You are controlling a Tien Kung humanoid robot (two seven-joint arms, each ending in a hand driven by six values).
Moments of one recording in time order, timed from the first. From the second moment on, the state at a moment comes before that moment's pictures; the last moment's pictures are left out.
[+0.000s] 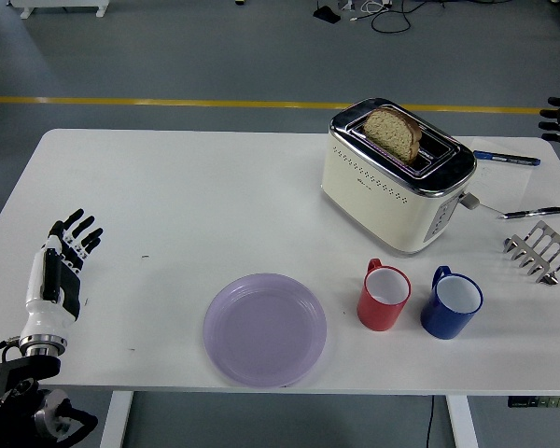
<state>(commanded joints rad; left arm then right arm) 0.05 0.04 -1.47 -1.30 0.97 0.16 -0.34 0.44 -0.40 1.46 1.22 -1.28 0.06 0.02</state>
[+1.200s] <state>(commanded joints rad) 0.02 0.03 -1.71 -1.34 0.99 0.10 -0.28 1.20 -0.11 0.74 0.50 -1.67 0.14 -0.14</state>
